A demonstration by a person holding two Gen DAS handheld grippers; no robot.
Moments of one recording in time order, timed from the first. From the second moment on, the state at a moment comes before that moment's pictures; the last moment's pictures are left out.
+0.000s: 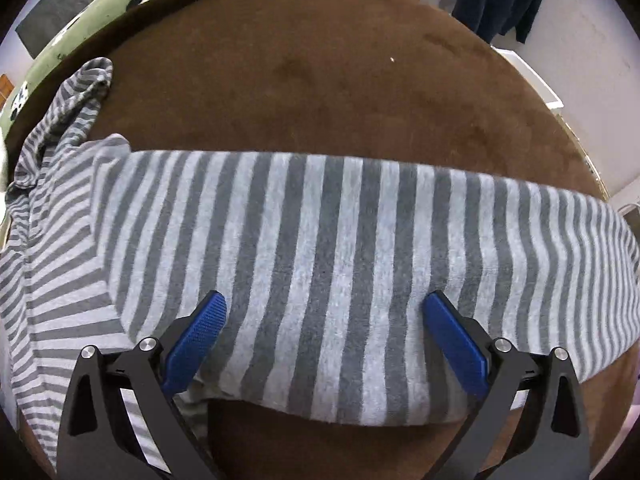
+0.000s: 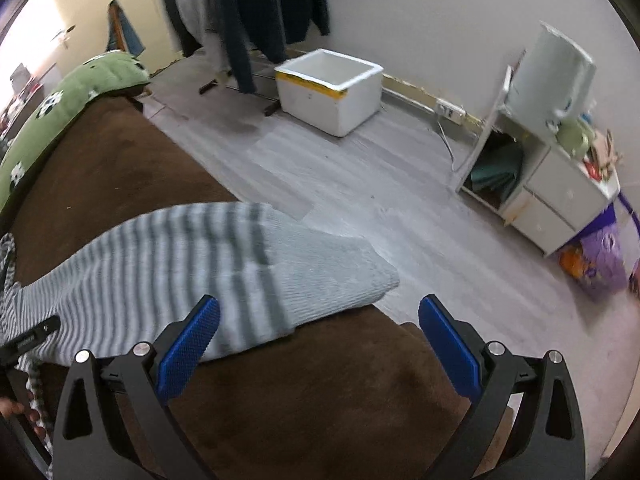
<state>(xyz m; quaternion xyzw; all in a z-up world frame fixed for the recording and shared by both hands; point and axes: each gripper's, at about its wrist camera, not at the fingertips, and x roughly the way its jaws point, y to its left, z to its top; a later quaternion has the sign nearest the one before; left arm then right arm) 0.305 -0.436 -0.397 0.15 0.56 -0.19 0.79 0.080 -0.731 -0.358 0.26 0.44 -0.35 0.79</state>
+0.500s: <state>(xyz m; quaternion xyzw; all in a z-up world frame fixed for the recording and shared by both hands) 0.310 -0.434 -0.397 0.15 0.55 -0.20 0.80 0.081 -0.777 -0.399 0.43 0.37 -0.30 0.77</state>
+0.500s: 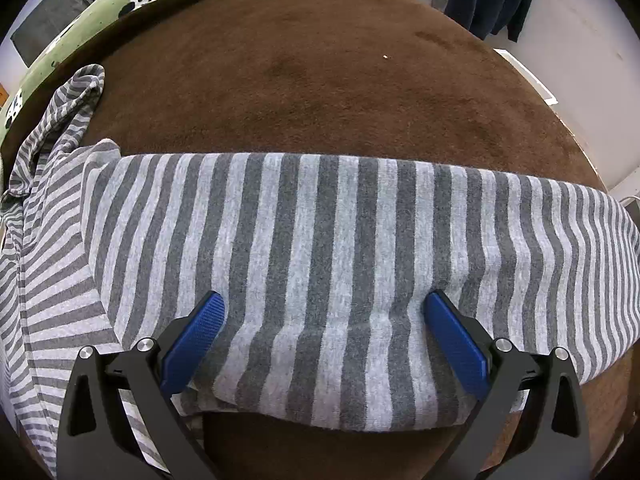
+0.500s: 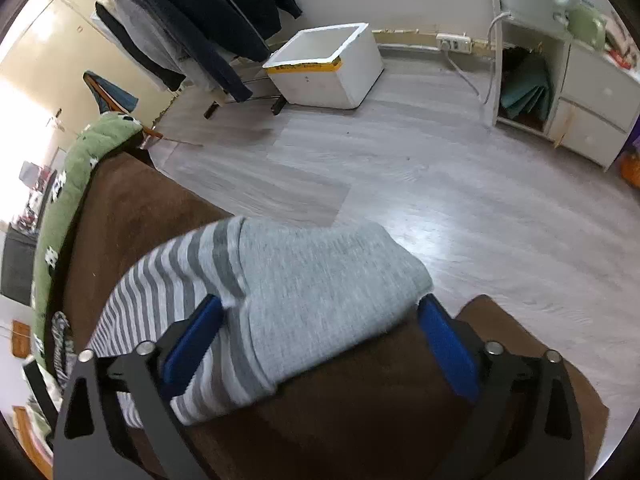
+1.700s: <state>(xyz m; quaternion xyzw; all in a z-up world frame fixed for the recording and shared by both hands) 0.361 -0.341 -0.374 0.15 0.56 -0.06 0.81 0.134 -0.731 -0.309 0.26 0.41 -0.30 0.82</state>
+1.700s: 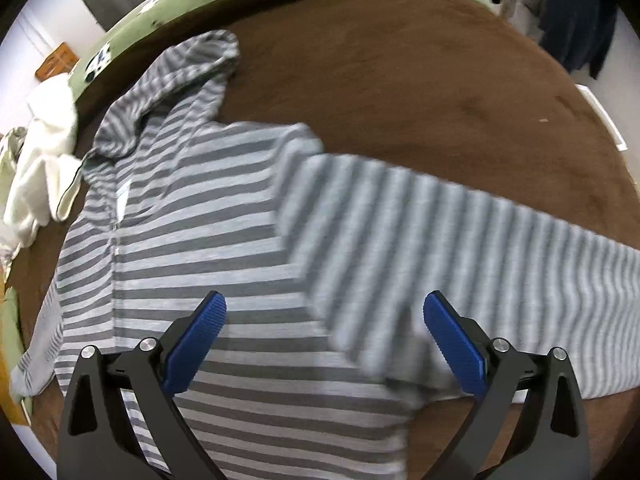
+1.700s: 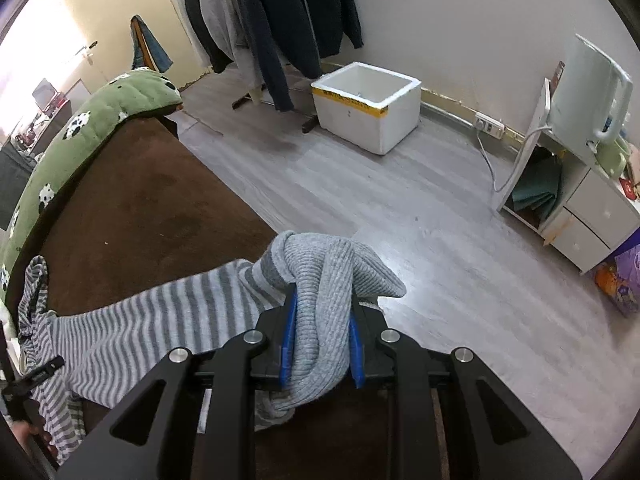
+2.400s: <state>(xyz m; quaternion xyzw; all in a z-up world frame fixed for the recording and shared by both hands) 0.382 -0.265 -0.360 0.12 0.57 -0.08 0.81 0.225 -0.556 -0.145 0.18 0.35 -0.16 0.91</state>
